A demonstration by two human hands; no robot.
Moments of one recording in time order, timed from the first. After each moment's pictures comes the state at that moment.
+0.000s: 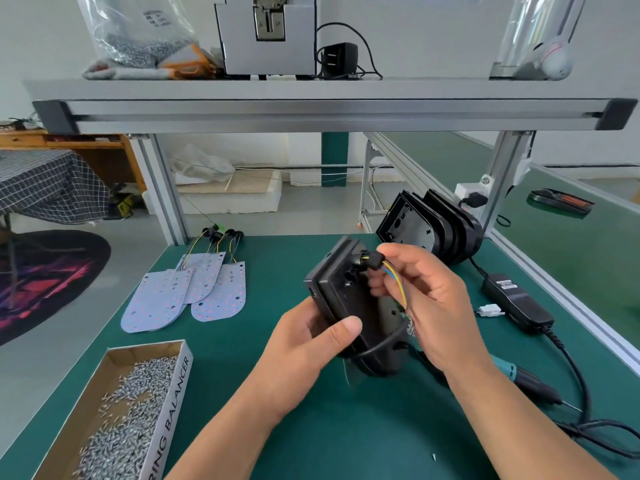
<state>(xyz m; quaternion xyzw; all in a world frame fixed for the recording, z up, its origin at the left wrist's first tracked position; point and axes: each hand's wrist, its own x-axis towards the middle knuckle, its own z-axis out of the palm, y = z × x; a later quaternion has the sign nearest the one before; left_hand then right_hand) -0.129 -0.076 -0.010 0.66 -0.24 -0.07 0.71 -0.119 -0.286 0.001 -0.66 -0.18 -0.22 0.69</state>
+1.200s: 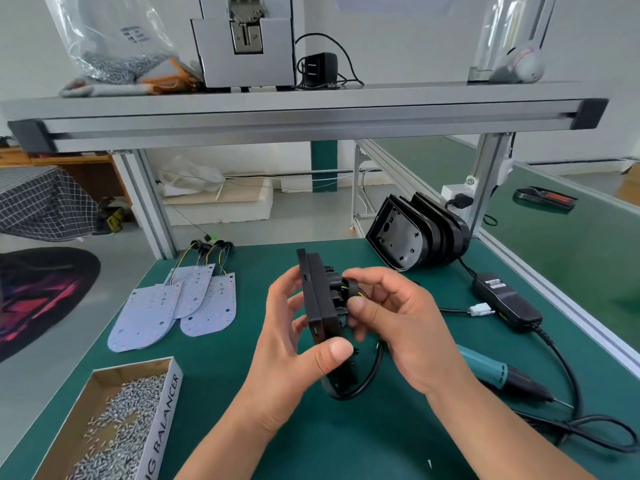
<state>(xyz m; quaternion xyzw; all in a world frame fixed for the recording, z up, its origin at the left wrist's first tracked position) -0.124 -0.076 -0.015 0.66 -0.23 0.00 0.71 -0.132 -0.266 0.002 -0.63 -0.15 -0.11 0.76</state>
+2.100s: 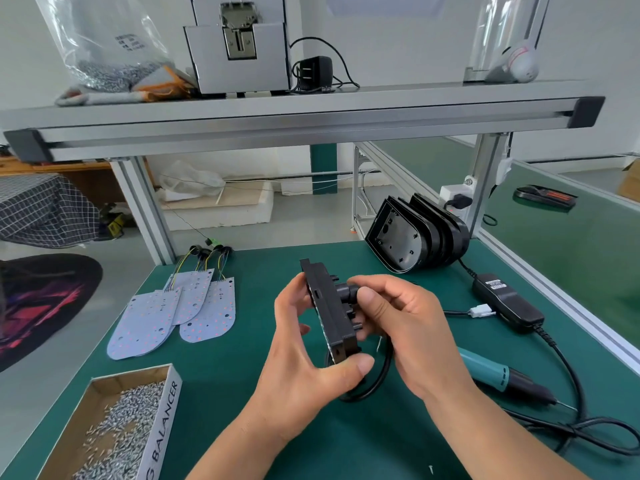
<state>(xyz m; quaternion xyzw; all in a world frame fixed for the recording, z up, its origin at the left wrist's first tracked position) -0.129 -0.086 -0.021 0.76 -0.24 0.07 0.60 -0.133 -0.265 0.001 -0.63 -0.10 -0.15 0.76</state>
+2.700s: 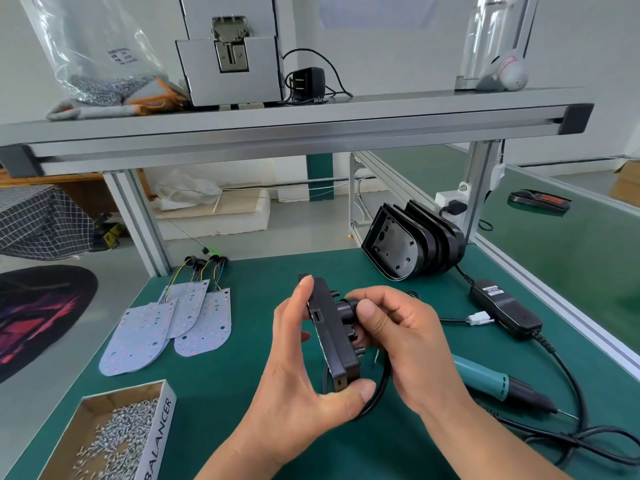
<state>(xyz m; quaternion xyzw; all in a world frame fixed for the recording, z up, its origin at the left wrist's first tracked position) -0.133 -0.083 -0.016 0.76 -0.31 0.09 0.56 -0.135 -0.264 -0.001 -0.61 -0.12 -0.16 0.76</state>
